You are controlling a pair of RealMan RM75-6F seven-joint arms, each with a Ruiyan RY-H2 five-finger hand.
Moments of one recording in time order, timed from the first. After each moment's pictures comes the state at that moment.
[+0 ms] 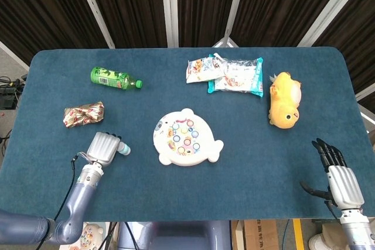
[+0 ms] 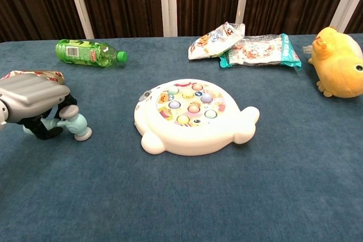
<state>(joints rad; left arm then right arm) -0.79 -1.53 0.08 -1.70 0.72 1.30 0.92 0.08 -1.09 0.03 -1.71 -1.51 1.41 0.22</state>
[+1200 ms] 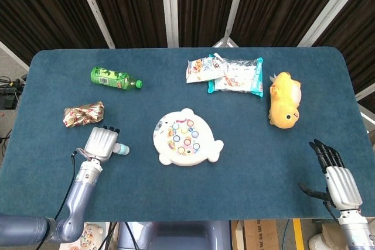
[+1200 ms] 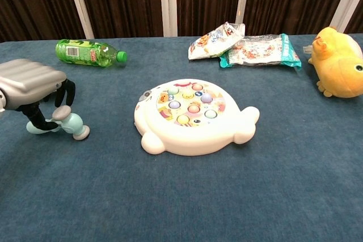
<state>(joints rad) -0.74 -1.54 0.00 -1.69 0.77 1.33 0.97 0.08 -1.08 0.02 -1.71 -1.53 1.42 0.23</state>
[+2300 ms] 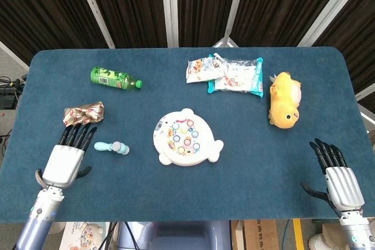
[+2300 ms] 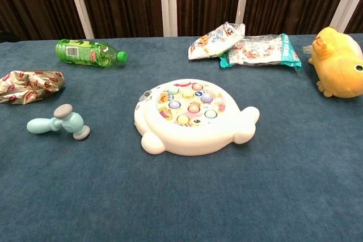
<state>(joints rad) -0.42 -1.30 0.21 -1.83 1.40 1.65 0.59 0.08 -1.11 0.02 -1.66 -1.57 1.47 0.09</state>
